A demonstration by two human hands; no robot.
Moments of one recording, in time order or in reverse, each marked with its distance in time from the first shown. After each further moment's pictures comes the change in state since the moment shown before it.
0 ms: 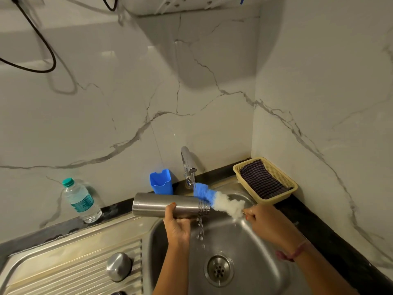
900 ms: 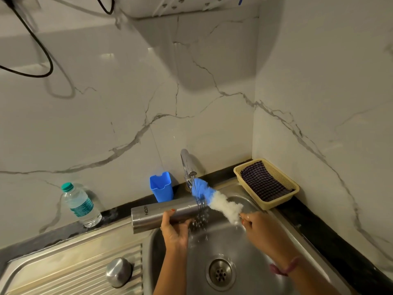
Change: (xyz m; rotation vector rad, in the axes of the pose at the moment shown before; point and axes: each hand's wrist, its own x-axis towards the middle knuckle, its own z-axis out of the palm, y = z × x) left_hand 0.014 0.004 -0.014 -0.056 -0.015 0.010; right_hand -0.004 -0.010 0.020 0.094 0.075 0.057
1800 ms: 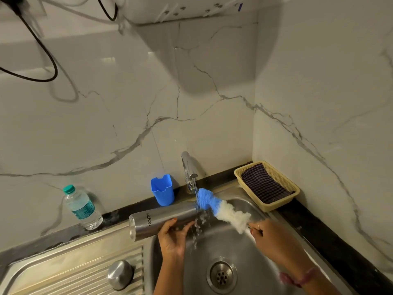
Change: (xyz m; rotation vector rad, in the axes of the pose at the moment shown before) left_hand -0.004 0.012 -0.015 -0.010 -0.111 -0.012; right_hand -0.012 0.019 0.001 0.054 -0.016 0.017
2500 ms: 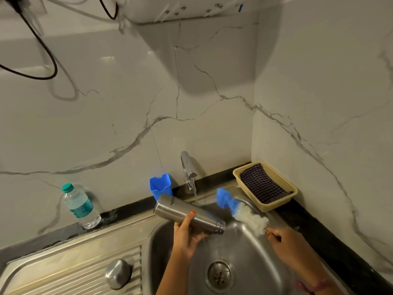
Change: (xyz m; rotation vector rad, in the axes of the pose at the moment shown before) left_hand -0.004 -0.025 0.005 0.455 -0.008 -0.235; right_hand -0.009 0.043 0.002 0.106 0.057 0.212
